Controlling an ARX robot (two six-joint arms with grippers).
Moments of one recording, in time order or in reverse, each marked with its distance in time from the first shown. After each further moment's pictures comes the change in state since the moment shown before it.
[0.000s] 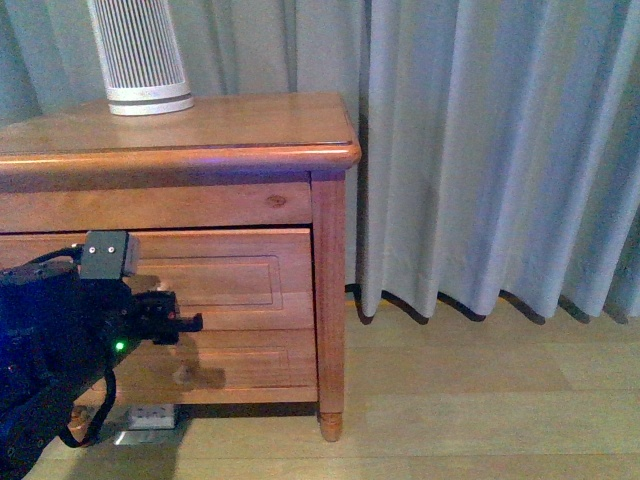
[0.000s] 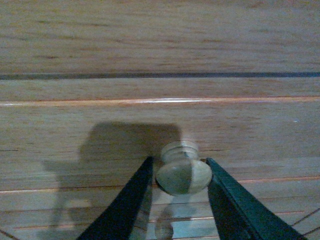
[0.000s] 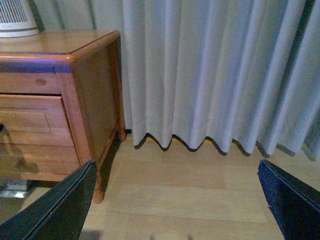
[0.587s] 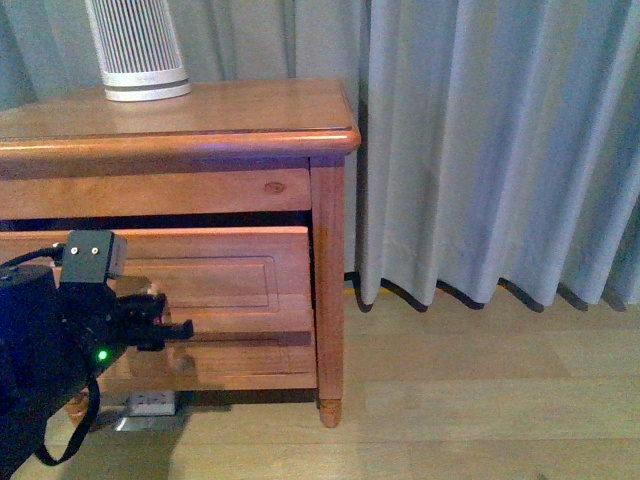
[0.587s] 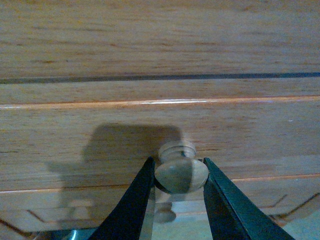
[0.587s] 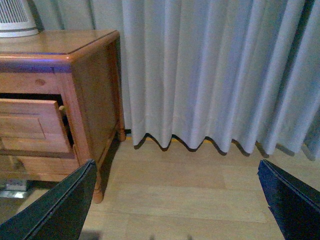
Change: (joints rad) left arm 0.000 -0.057 -0.143 0.080 -0.002 0.016; right arm 0.000 0.000 0.000 0.000 0.000 0.000
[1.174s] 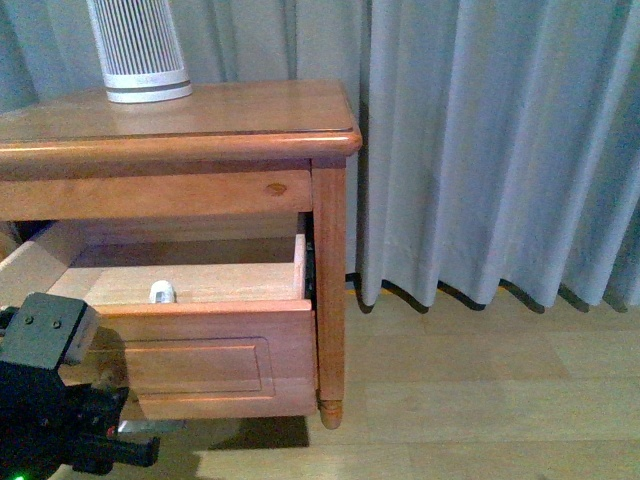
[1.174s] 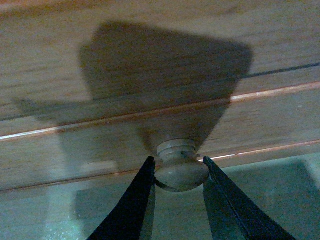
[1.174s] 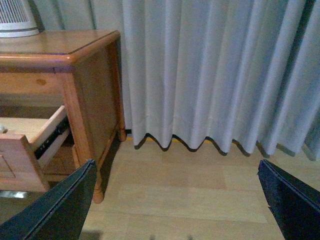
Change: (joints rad) left arm -0.078 -0.315 -0.485 -0.114 -0.076 0.110; right arm 0.000 0.000 0.000 0.000 0.000 0.000
